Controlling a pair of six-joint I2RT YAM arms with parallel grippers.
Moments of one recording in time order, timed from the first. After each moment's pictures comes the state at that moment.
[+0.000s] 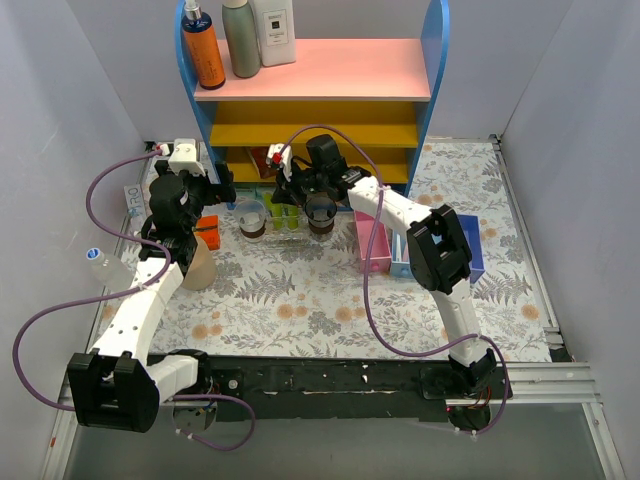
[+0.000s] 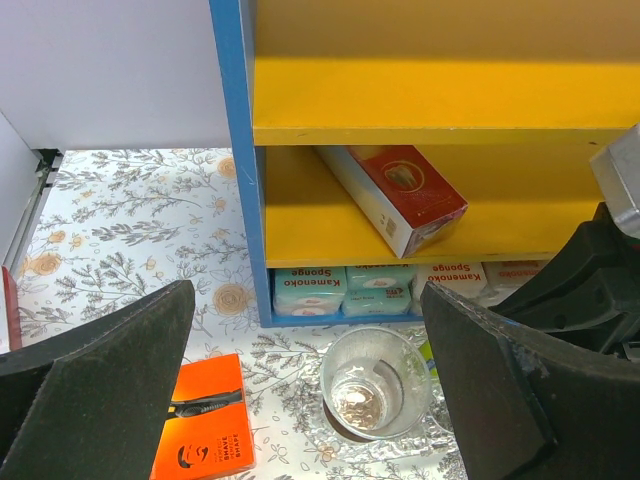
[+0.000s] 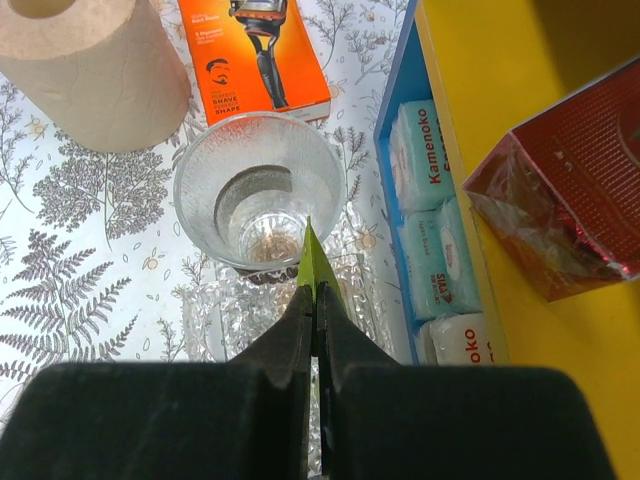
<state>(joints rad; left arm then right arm) -0.11 1.11 0.89 0.14 -0.01 -0.06 0.69 2.22 1.90 -0.17 -0.70 -0.36</state>
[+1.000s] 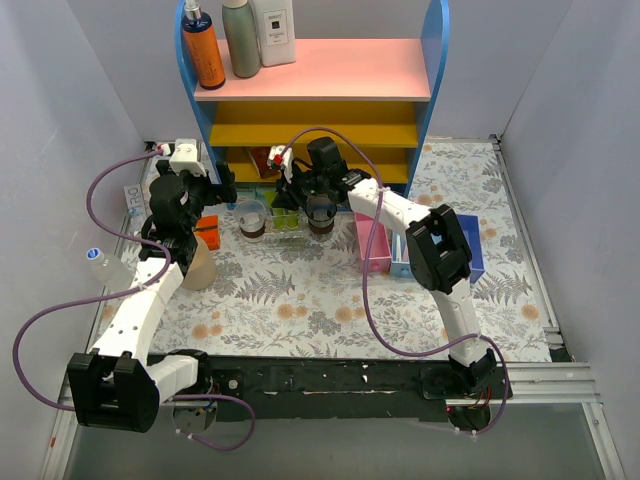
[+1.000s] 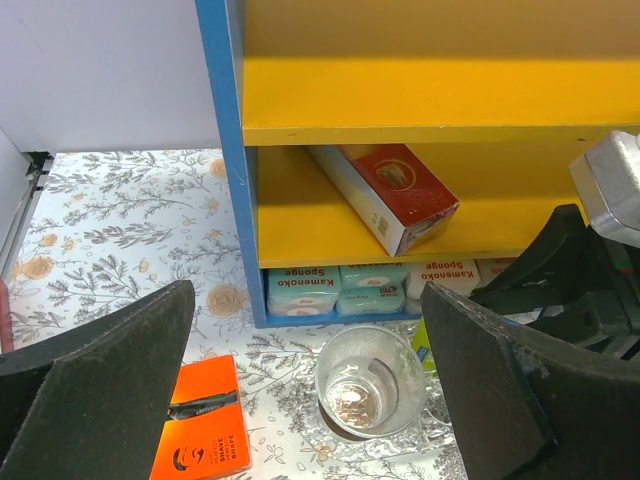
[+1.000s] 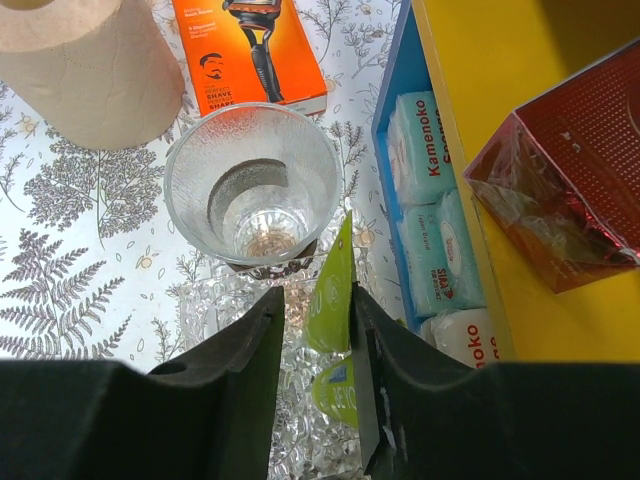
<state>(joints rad) -0.11 1.11 0.89 0.14 0.00 -0.06 0.69 2.22 1.87 -0.13 -0.69 -0.35</state>
